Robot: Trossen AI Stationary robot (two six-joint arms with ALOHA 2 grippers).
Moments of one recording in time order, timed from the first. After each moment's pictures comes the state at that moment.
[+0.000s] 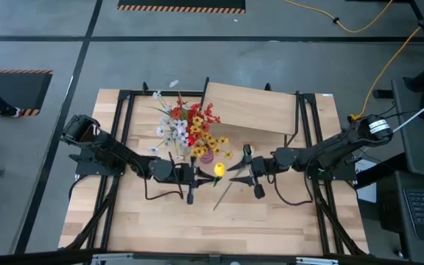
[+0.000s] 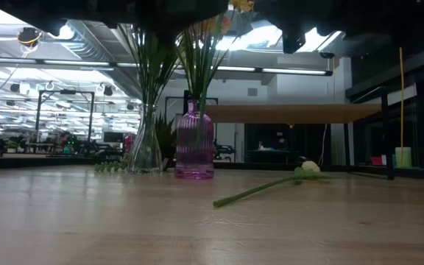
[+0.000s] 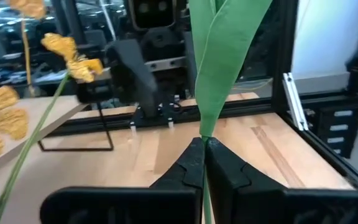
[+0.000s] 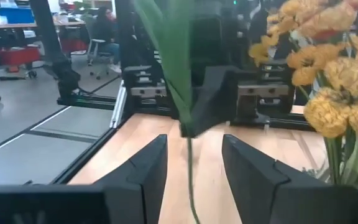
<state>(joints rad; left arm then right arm) -0.34 1.59 0.67 0.89 -0.33 0.08 0.26 1.39 0.53 0.83 0.03 0.00</state>
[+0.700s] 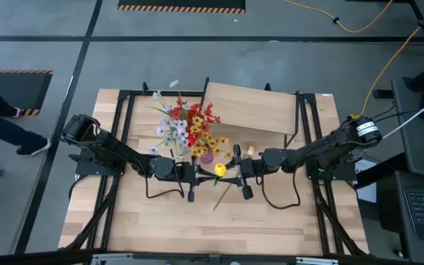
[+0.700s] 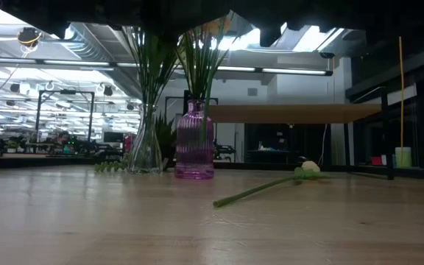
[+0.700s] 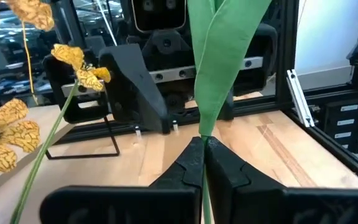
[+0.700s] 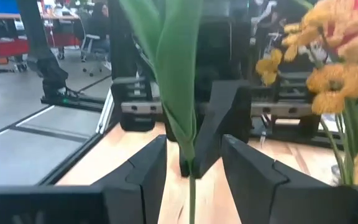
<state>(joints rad) -0.31 1.59 0.67 0.90 -0.31 0.13 0.24 1.54 0.68 0.85 0.03 -0.06</state>
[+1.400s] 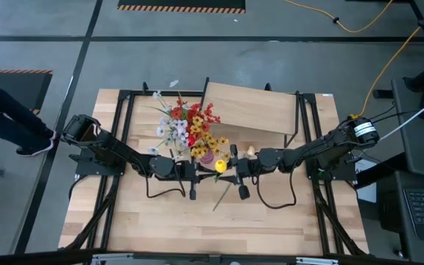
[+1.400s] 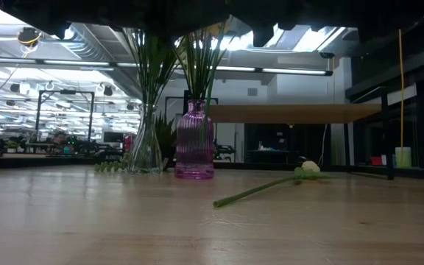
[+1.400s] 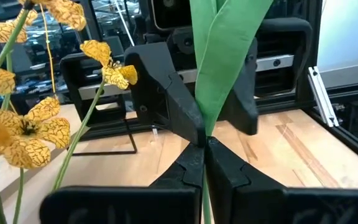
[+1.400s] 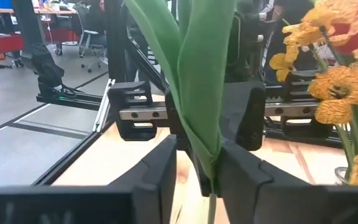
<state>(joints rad) -0.30 1.60 0.67 0.91 -0.37 0.15 0.24 1.57 0.73 0.79 0.03 -0.06</state>
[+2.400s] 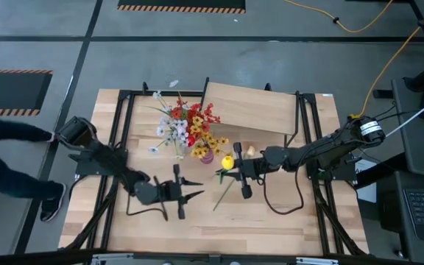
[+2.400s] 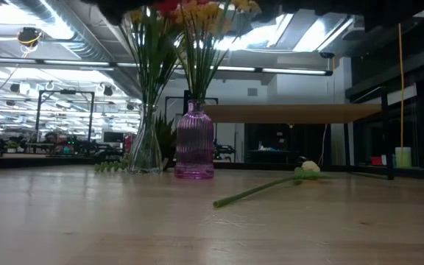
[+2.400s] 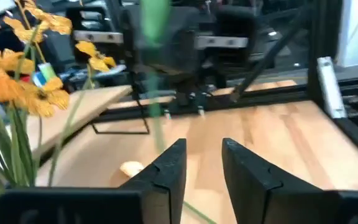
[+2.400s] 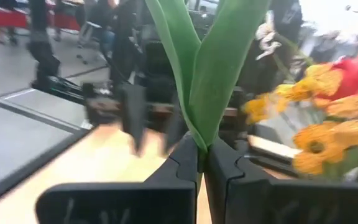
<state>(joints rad) -0.61 1.58 0.67 0.84 -0.83 0.11 0.24 1.50 0.73 0.78 0.04 -0.25</state>
